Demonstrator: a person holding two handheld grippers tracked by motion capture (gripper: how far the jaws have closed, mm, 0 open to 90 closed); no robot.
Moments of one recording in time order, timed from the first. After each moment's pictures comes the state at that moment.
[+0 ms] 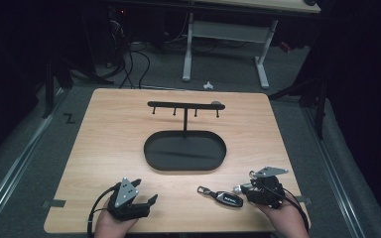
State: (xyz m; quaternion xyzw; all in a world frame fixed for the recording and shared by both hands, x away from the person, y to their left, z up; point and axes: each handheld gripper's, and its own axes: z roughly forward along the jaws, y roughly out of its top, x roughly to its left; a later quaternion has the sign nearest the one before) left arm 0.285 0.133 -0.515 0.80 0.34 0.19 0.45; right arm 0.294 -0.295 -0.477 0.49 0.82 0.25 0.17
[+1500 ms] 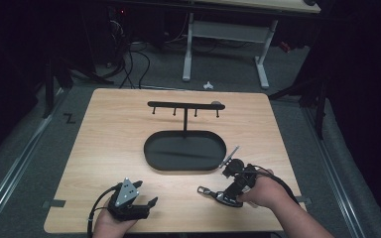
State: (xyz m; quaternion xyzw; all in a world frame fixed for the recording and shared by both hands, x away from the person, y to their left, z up) left arm 0.287 0.134 -0.518 0.82 0.32 0.17 0.44; right arm 0.347 -0.215 -0.452 0.39 0.92 0.04 0.06
